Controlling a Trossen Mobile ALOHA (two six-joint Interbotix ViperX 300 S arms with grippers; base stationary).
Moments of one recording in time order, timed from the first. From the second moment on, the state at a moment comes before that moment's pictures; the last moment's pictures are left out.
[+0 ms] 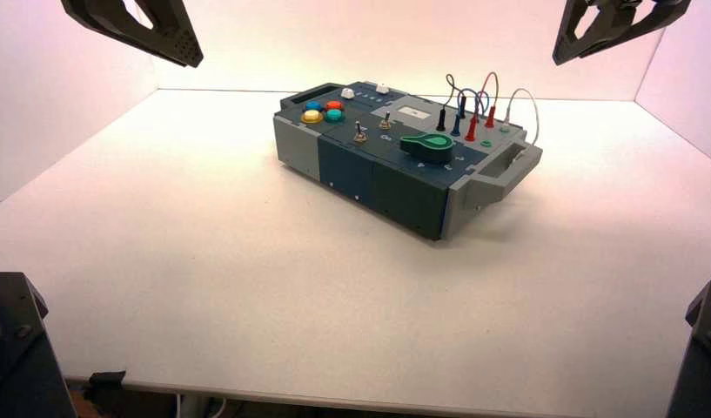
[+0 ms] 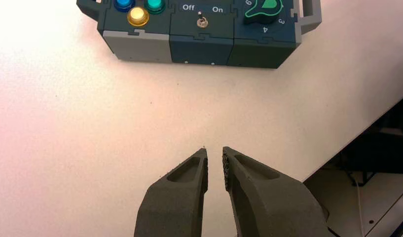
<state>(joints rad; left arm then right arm) -0.58 -0.81 1.04 -0.17 0.73 0.18 0.37 -0.66 1.01 -0.12 0.60 0.06</state>
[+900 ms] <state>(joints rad) -0.40 -0.18 0.55 -0.12 0.79 0.23 0.37 -0.64 1.01 -0.12 0.60 0.06</state>
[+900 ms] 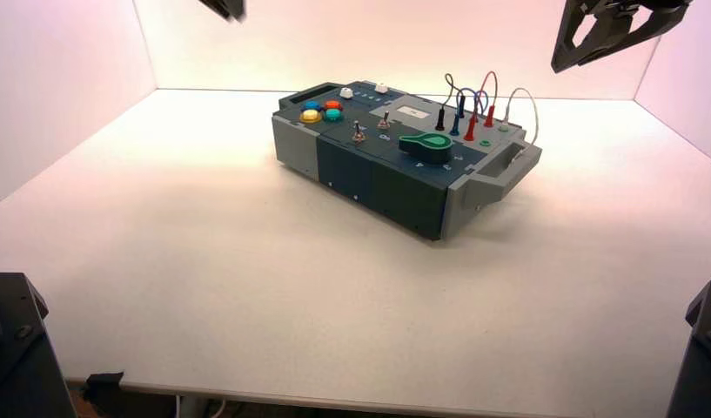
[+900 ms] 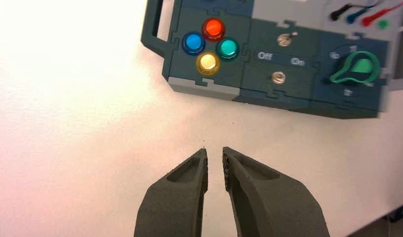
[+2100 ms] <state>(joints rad) -0.40 0.38 0.06 -0.12 0.87 0.25 0.37 -0.65 1.01 -0.12 0.60 0.05</state>
